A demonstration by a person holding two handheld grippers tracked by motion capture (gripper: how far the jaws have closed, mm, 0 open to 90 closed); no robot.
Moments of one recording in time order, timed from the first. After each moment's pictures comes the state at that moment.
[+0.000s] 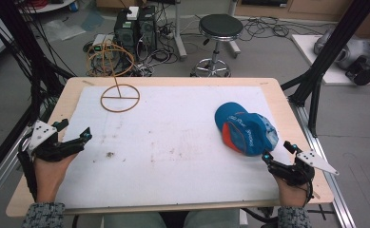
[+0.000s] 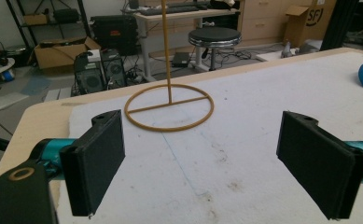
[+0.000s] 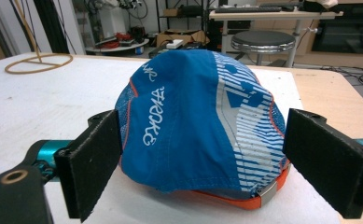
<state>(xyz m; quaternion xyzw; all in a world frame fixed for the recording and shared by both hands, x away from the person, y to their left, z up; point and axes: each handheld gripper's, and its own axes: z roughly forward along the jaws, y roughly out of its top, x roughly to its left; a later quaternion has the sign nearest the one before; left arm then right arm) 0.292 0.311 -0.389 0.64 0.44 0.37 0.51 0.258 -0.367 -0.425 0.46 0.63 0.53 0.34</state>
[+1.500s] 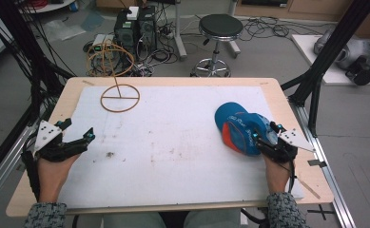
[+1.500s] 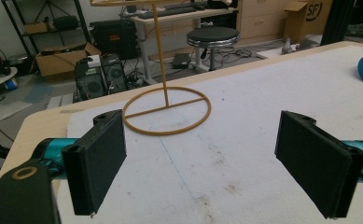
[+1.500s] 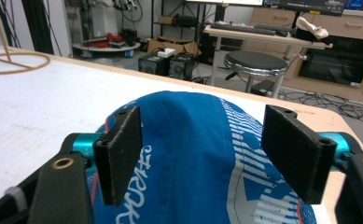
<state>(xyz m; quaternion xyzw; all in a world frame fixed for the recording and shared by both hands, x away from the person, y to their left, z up) 0.292 0.301 -0.388 0.65 0.42 0.38 0.51 0.319 -0.338 -0.417 0.42 0.64 0.51 0.39</state>
